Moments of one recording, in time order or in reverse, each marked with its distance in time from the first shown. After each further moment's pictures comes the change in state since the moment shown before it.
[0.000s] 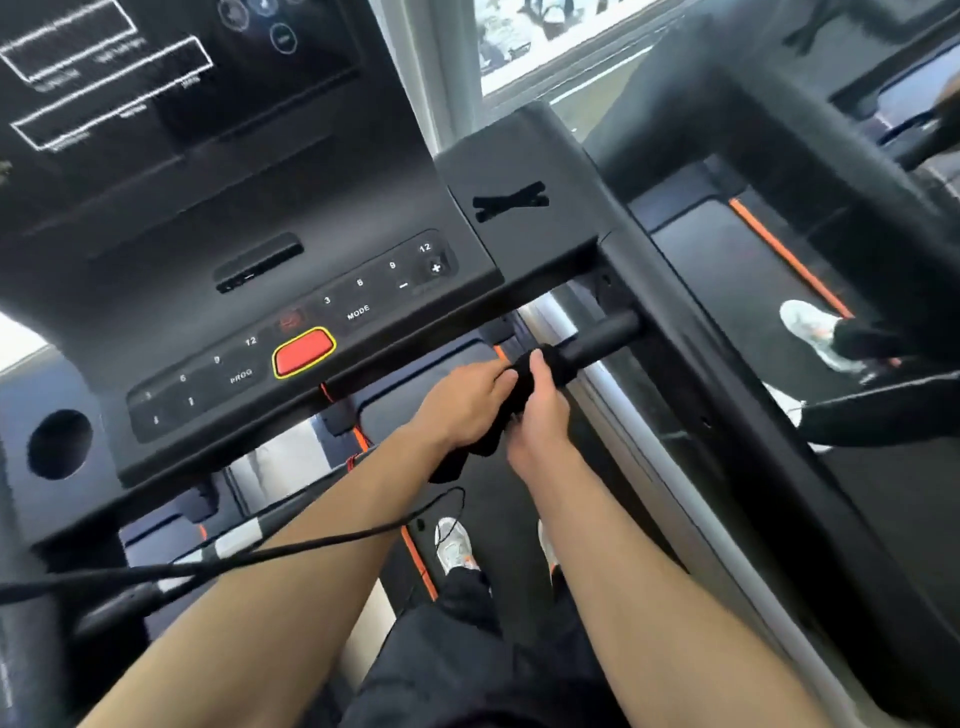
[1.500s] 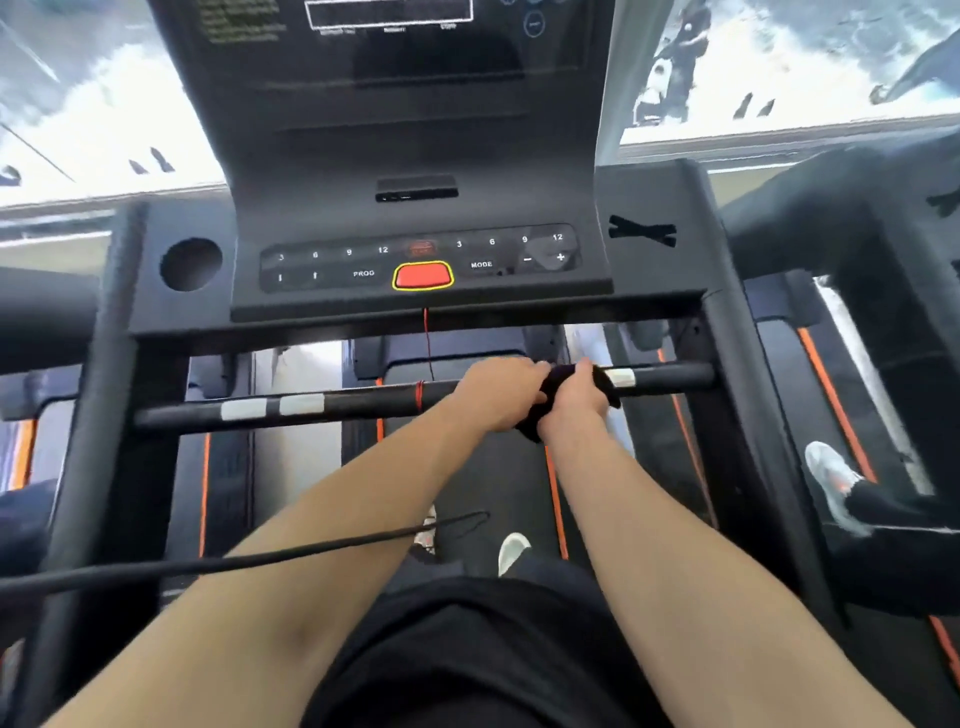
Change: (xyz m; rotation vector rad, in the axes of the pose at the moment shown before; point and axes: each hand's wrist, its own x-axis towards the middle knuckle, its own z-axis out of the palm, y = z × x) left_hand -0.057 -0.013 -0.004 0.285 0.120 -0.040; right_hand -0.025 0.010 0.035 -0.384 0.211 0.031
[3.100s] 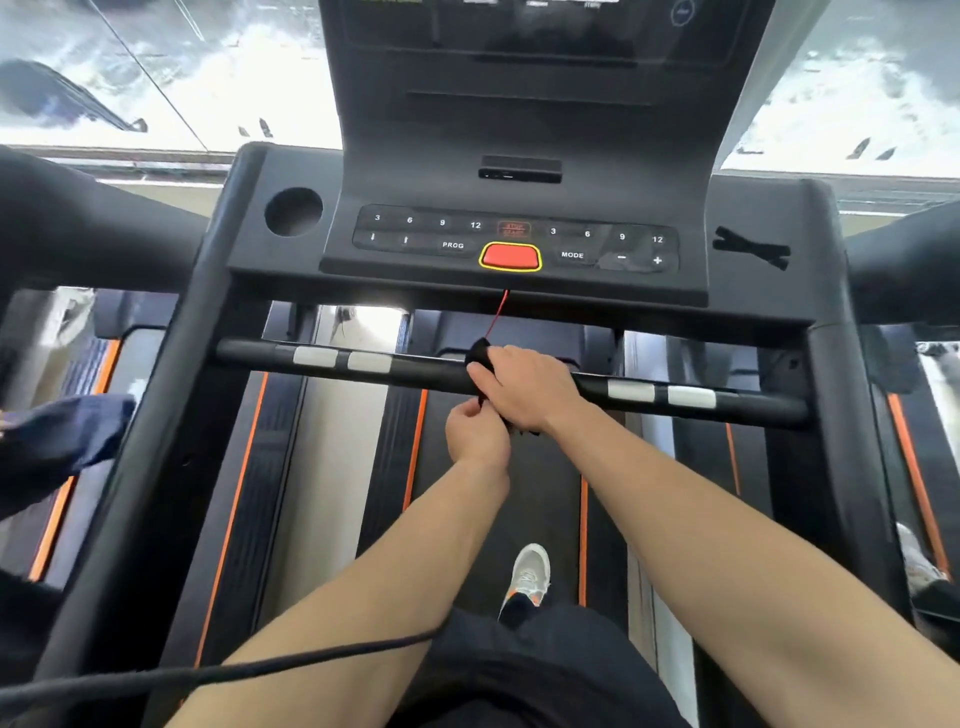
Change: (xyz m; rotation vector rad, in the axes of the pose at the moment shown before) left_hand -0.078 0.000 0.063 -1.739 0.737 -1.254; right_hand -0.020 0.057 0.049 -1.806 -0.730 -1.517
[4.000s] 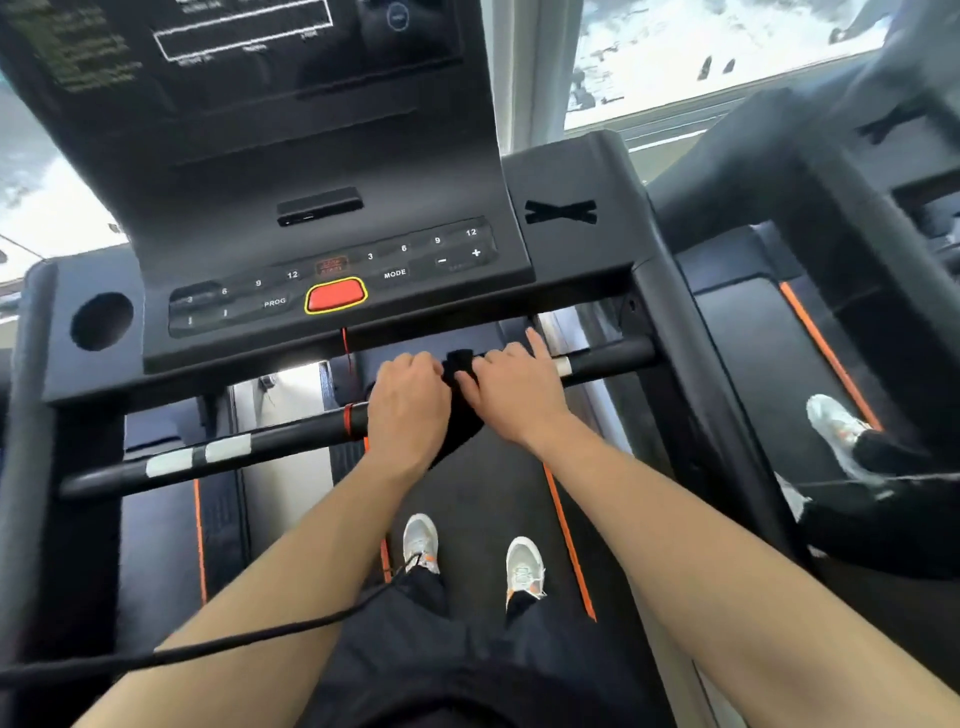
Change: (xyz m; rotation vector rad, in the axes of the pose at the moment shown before) left_hand -0.017 0.038 0.072 1.340 -0.066 1.216; right_hand -0.071 0.109 -0.010 -0.199 0.280 0.281
